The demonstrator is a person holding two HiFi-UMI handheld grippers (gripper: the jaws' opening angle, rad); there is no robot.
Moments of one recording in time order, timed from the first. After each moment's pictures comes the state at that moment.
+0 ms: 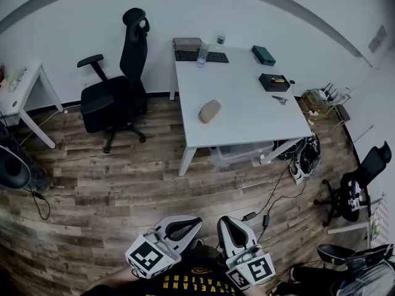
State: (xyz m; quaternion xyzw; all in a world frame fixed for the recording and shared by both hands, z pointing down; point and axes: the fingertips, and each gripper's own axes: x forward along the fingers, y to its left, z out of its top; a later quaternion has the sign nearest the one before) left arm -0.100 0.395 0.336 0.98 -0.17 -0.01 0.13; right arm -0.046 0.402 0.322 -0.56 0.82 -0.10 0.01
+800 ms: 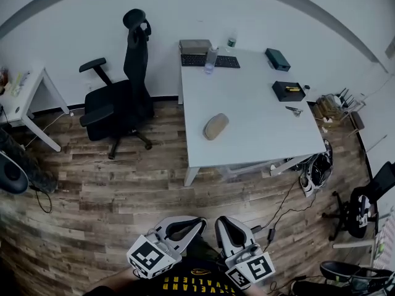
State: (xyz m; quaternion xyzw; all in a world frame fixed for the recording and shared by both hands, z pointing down) left arm -0.061 0.283 0.361 0.97 -0.21 0.02 0.15; right arm -0.011 0.285 0.343 -0.52 0.84 -0.14 0.02
